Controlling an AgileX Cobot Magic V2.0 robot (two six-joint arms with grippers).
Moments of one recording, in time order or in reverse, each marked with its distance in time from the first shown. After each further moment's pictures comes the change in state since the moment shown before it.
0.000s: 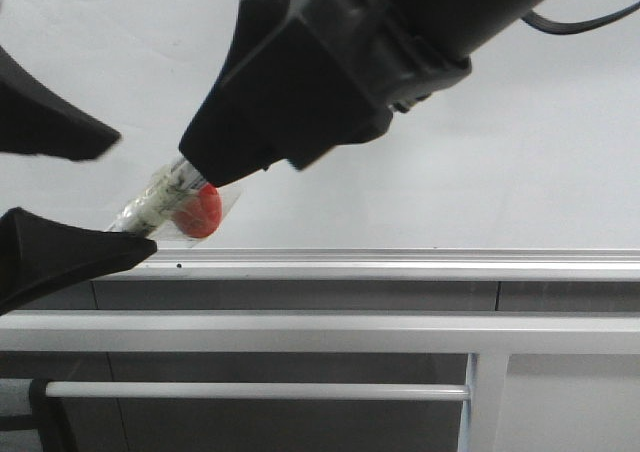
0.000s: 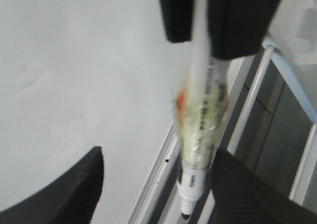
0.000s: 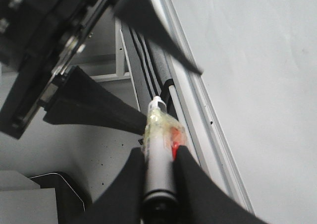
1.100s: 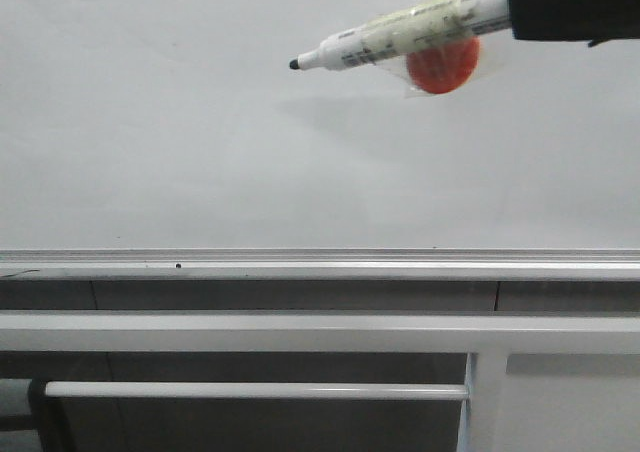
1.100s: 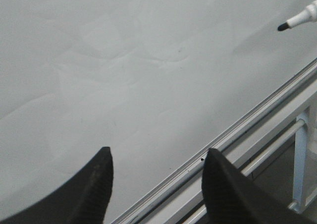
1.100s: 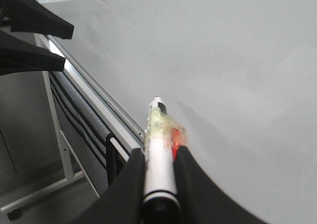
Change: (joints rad) left arm -0.155 -0.332 0.008 -0.398 -0.246 0.000; right arm 0.000 -0.588 0.472 0.190 -0.405 0.063
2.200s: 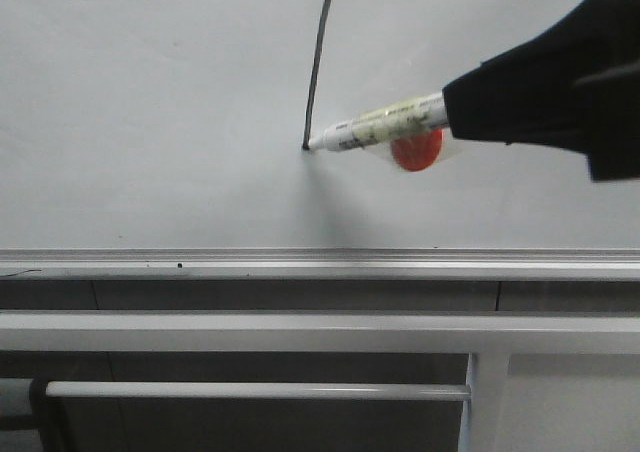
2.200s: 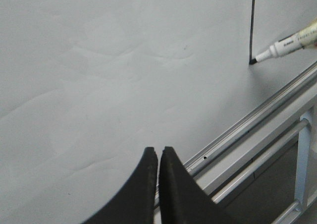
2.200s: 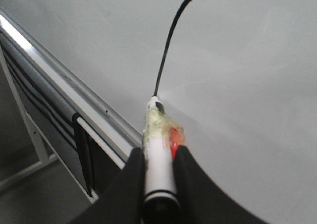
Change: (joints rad) left arm 0.000 -0.001 0.000 -0.006 -0.004 0.000; right arm 0.011 0.237 0.004 0.050 -0.185 0.004
